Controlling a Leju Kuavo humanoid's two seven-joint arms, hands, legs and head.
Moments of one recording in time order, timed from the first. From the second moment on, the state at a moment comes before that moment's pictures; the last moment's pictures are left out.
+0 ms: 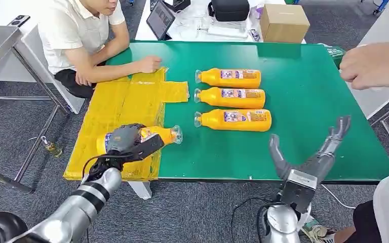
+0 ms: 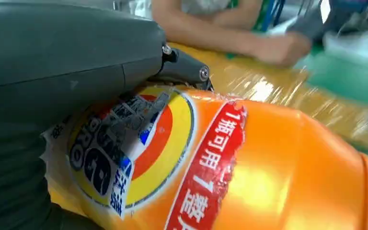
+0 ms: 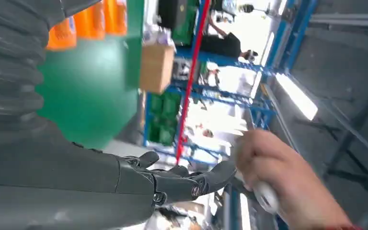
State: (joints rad) left arm -0.61 -0.06 -0.41 -0.67 -0.89 0.32 0.01; right arm 0.01 0.25 0.04 -1.69 0.36 -0.70 -0.70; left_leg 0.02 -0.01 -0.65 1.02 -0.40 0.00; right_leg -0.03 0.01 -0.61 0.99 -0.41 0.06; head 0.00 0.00
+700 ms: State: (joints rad) left arm -0.77 -0.10 -0.38 -0.41 -0.81 0.13 0.02; right arm -0.03 0.20 0.12 -1.52 0.23 -0.70 -0.70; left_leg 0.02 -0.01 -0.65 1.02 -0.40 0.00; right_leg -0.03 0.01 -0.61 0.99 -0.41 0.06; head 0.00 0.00
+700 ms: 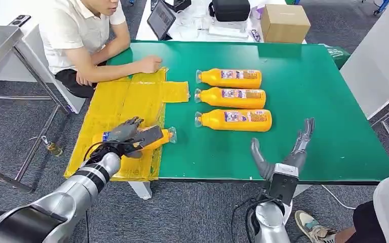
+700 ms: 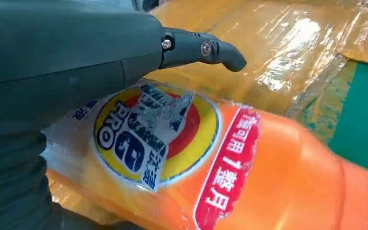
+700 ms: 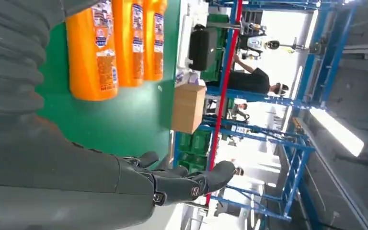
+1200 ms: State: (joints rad) left arm -0.53 -0.16 -0.37 -0.84 -0.60 0.35 -0.35; right arm 0.01 0.19 0.10 -1.51 0.26 -0.70 -0.70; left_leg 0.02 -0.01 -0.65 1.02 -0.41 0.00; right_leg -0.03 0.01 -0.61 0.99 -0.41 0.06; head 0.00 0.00
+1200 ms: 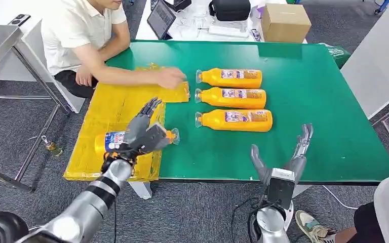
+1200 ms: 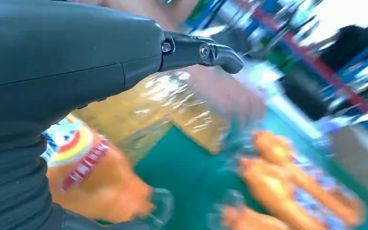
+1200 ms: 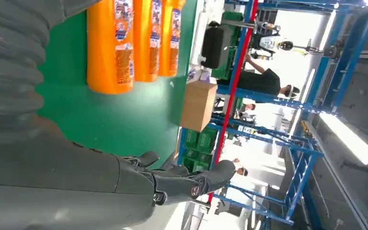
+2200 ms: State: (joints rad) left arm -0.27 -0.19 -0.62 -1.20 -0.15 0.29 -0.42; right arm -0.23 -0.05 -0.06 -0.93 1.29 -0.69 -0.35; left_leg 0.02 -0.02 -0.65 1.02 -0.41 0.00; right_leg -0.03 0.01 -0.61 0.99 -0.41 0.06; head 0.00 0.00
